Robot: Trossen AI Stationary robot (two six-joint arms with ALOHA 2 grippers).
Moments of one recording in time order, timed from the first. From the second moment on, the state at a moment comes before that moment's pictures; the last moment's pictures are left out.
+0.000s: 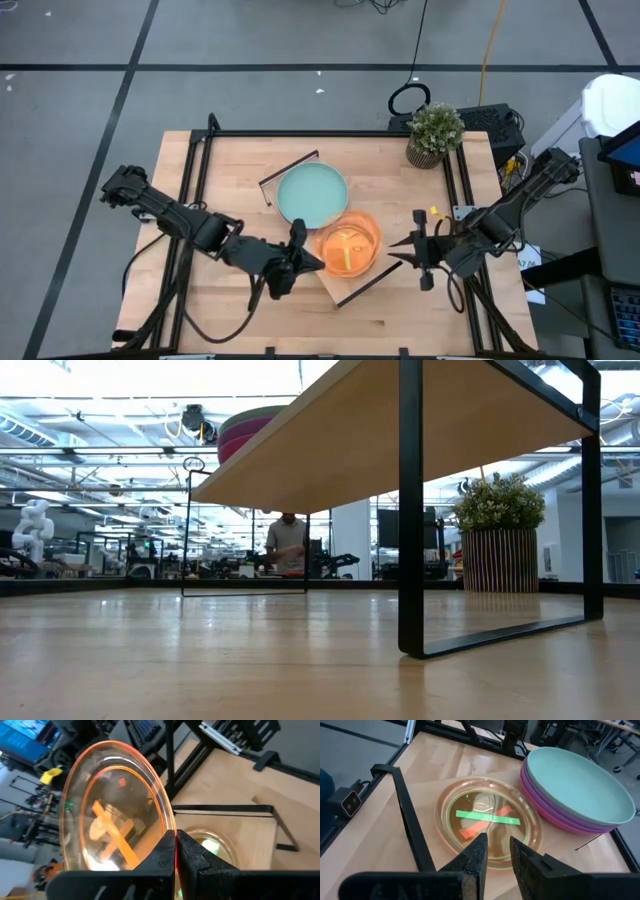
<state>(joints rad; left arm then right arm) -0.48 1.54 1.47 -0.34 -0.36 0.71 0.69 1.01 0.88 -0.49 0.62 0.16</state>
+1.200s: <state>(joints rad) -0.43 1.72 1.46 -0.37 -0.28 0.62 0.69 0.96 0.88 -0.58 0.63 0.22</state>
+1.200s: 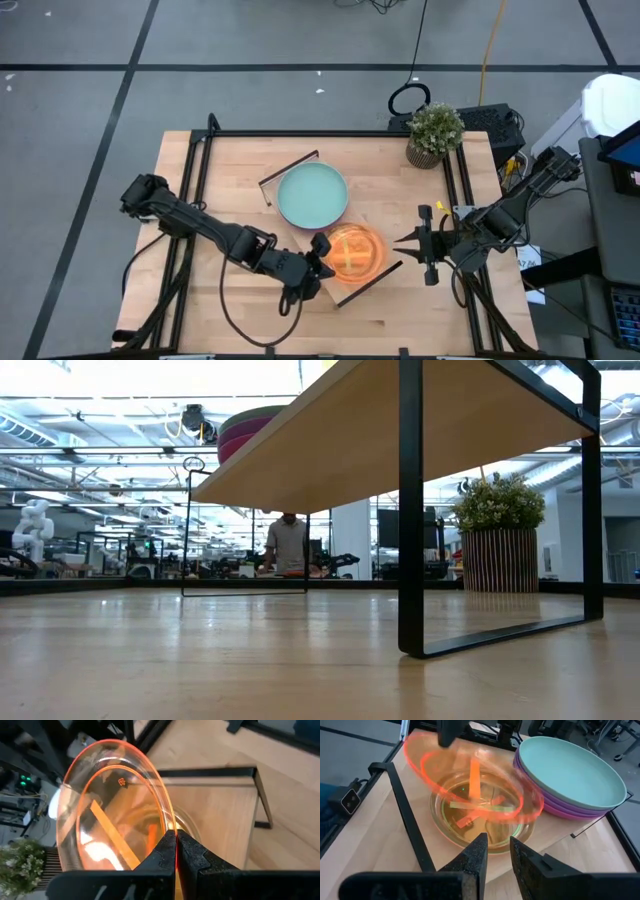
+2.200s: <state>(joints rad) -0.40 1.75 1.45 -0.43 -0.27 0.38 0.69 0.96 0.88 -0.56 0.63 0.22</state>
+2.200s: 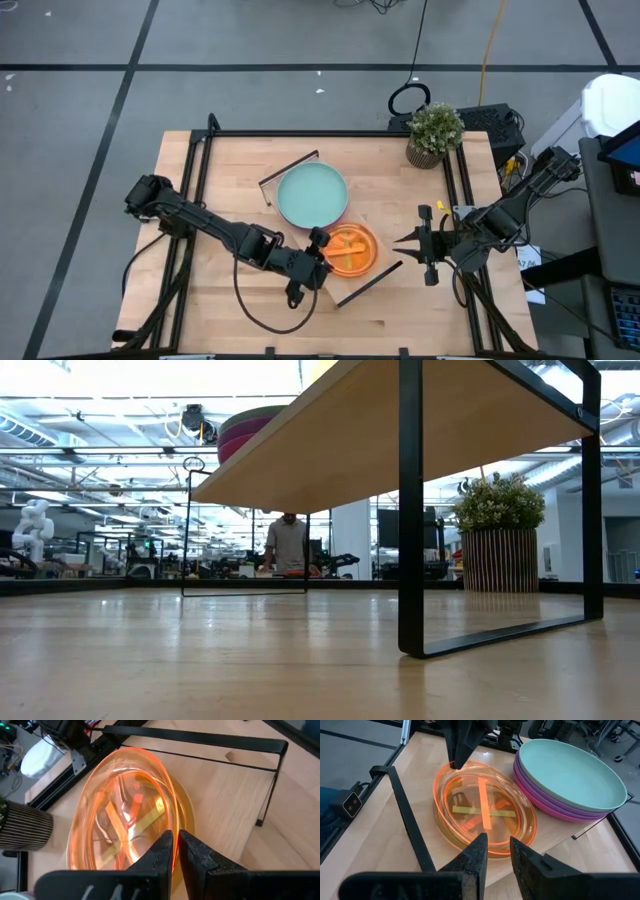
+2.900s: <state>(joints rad) -0.41 1.75 1.45 -0.42 -0.29 0.24 0.69 0.96 0.88 -0.56 0.63 0.22</state>
